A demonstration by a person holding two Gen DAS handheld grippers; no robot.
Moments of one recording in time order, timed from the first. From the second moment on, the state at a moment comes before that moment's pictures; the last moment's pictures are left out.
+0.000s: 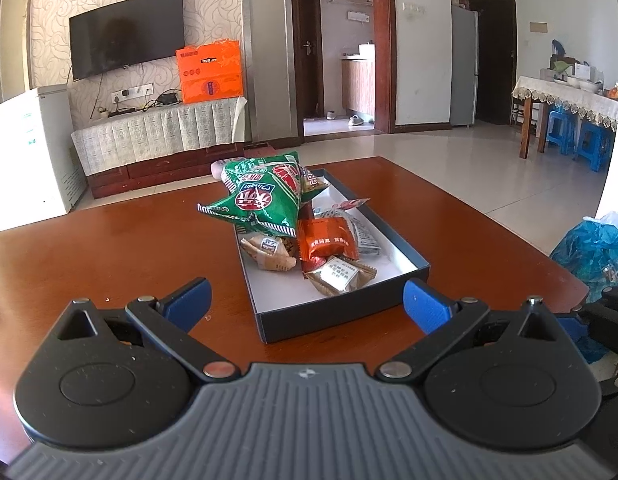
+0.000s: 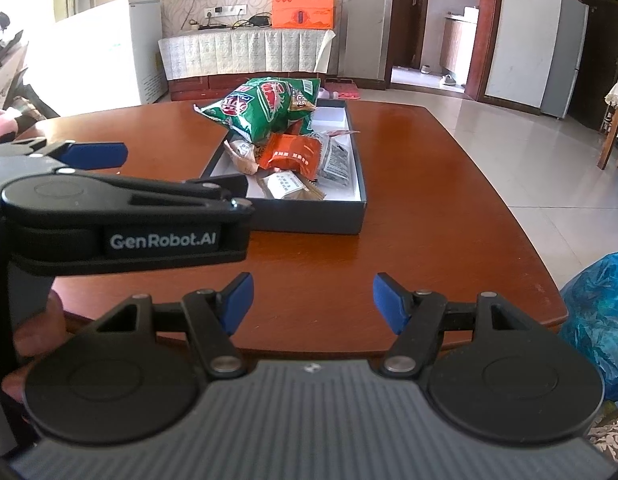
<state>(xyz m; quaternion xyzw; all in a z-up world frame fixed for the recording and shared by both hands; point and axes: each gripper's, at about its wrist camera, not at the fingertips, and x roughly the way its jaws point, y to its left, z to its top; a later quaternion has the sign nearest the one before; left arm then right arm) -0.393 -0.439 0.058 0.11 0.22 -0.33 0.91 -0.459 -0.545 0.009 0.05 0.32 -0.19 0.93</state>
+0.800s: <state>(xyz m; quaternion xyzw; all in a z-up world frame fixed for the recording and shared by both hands) -0.390 -0.435 0.059 0.11 0.23 -0.33 0.91 -0.459 -0.545 0.009 0.04 0.33 -0.18 0.93</state>
